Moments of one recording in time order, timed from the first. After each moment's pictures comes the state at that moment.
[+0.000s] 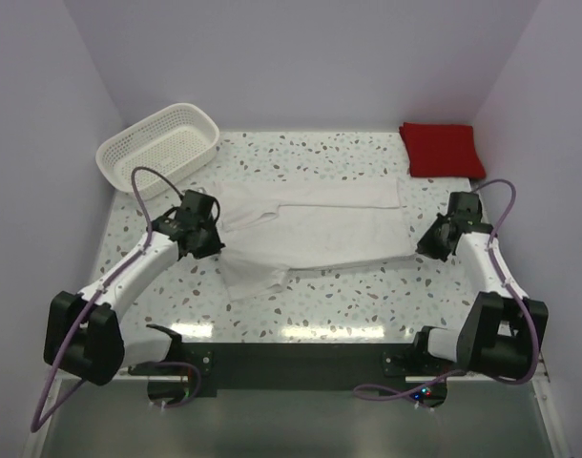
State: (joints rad) left arm -0.36 1.25 0.84 -0.65 -0.12 -0.66; right arm -0.19 1.25 0.78 -0.61 -0.05 0.52
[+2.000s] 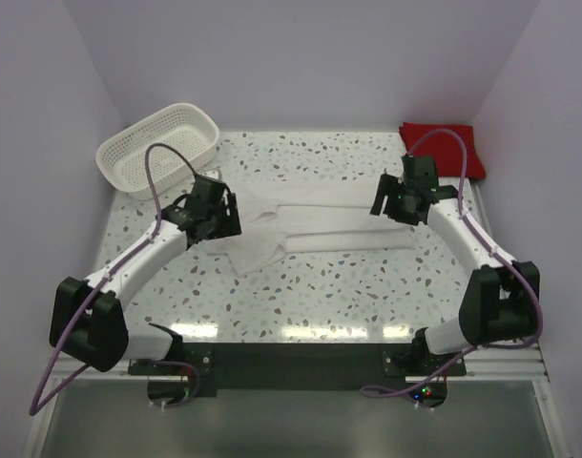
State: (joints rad) left arm -0.33 1.37 0.99 -0.55 -0.19 -0.48; right arm 0.10 1.52 1.15 -0.58 -0.02 0.40
